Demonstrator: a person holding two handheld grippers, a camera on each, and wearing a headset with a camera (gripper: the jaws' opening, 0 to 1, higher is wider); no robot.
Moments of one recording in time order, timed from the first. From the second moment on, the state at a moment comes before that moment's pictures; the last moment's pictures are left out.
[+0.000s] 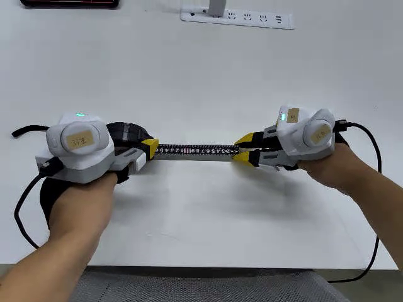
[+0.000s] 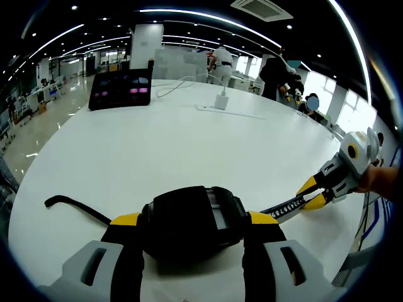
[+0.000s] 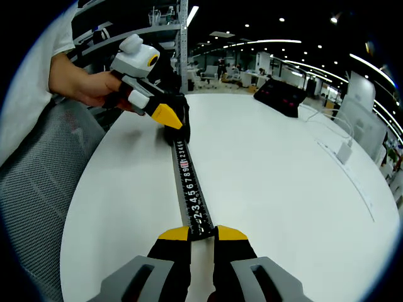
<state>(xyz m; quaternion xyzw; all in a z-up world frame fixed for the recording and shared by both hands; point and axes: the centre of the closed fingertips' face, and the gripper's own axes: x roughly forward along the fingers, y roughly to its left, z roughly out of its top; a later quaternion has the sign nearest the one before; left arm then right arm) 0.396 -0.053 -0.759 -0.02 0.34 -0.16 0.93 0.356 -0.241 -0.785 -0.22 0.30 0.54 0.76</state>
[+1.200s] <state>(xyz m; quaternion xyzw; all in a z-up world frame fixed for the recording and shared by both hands) 0.397 -0.053 -0.759 -0.03 0.34 -0.16 0.93 0.363 -0.194 -0.786 -0.20 0.29 0.55 0.76</state>
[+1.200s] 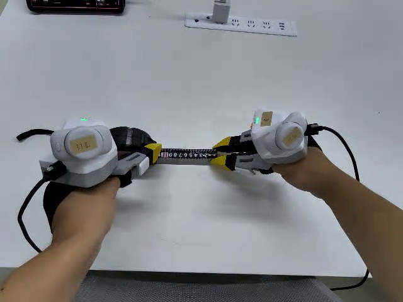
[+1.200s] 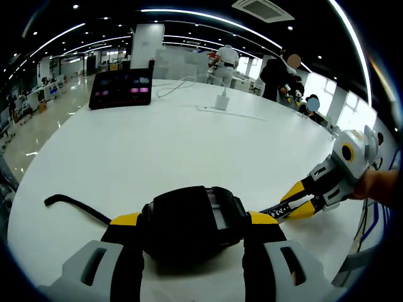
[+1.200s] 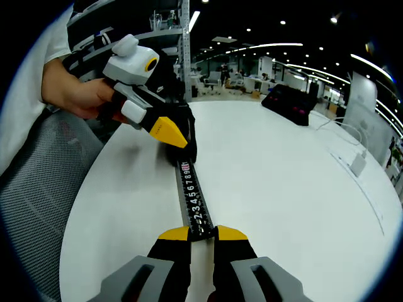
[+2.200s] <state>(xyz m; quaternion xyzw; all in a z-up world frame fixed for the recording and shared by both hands) 0.397 -0.053 -0.759 -0.03 0.34 -0.16 0.93 0.368 -0.159 -0.789 -0.18 0.27 0.57 0.76</state>
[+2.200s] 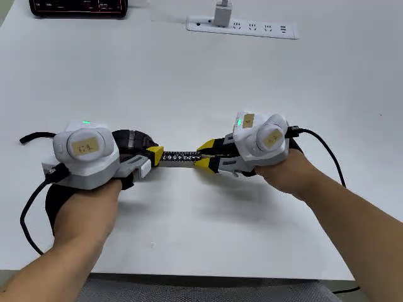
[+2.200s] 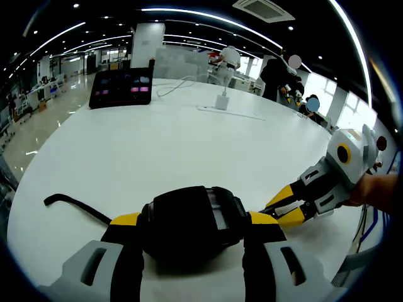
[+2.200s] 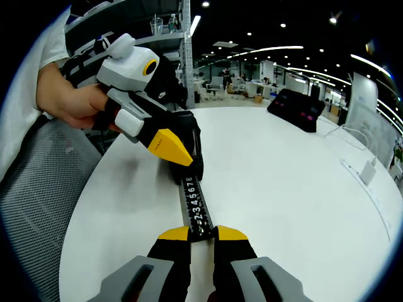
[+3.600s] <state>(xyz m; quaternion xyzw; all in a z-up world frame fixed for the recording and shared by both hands) 0.397 -0.052 -0.759 -0.04 0.34 -0.16 0.93 0.374 -0.107 -0.788 -0.16 0.26 0.59 0.75</state>
